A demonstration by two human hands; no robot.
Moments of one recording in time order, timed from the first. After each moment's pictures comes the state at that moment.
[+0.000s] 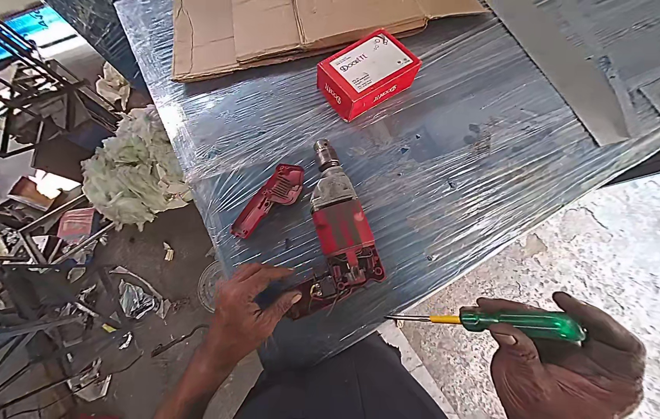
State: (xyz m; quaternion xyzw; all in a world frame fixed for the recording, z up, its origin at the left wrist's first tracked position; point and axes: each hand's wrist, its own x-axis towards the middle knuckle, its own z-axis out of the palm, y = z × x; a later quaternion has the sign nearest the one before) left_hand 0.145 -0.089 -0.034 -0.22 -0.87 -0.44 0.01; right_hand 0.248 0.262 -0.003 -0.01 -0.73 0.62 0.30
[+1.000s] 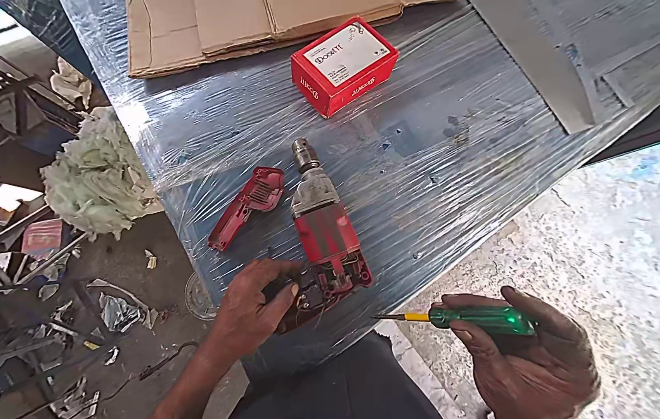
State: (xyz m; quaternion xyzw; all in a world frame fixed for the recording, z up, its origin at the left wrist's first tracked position) left_hand 0.118 -0.062 -0.035 -0.22 -0.83 -0.49 -0.15; right_hand 0.242 0.253 0.000 -0.01 -0.75 0.61 0.26
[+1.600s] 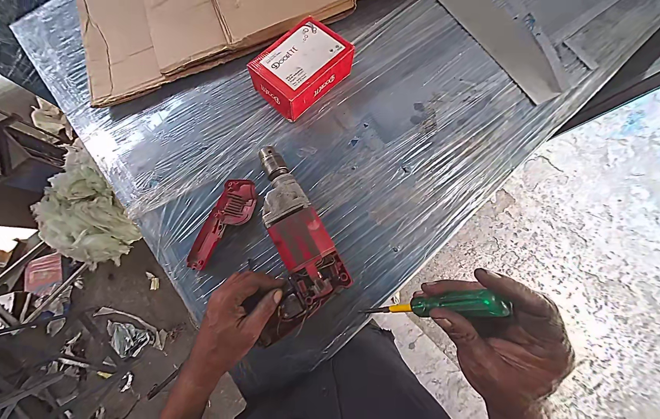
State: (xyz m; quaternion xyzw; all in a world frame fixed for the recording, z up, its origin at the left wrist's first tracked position) left_hand 0.113 -0.061 -0.040 -0.23 -0.84 -0.47 -0.13; right_hand 0.239 0.259 -0.006 -0.02 -0.73 0.62 0.29
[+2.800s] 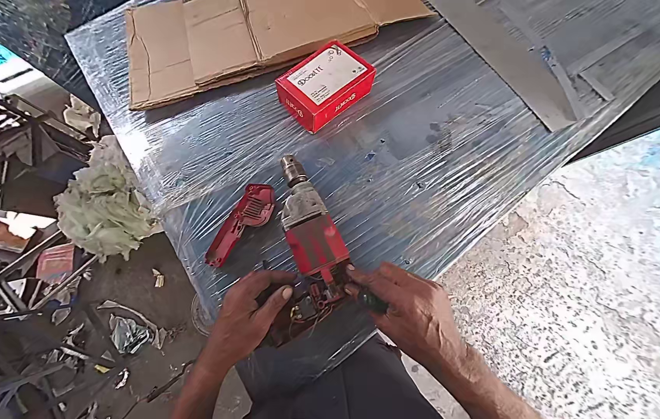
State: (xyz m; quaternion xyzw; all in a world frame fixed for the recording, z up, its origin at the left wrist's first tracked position) left_hand 0.111 -0.061 -0.040 -0.20 -0.83 -0.50 -0.16; right_hand 0.185 0.226 -0.031 0.06 -0.95 0.27 0.14
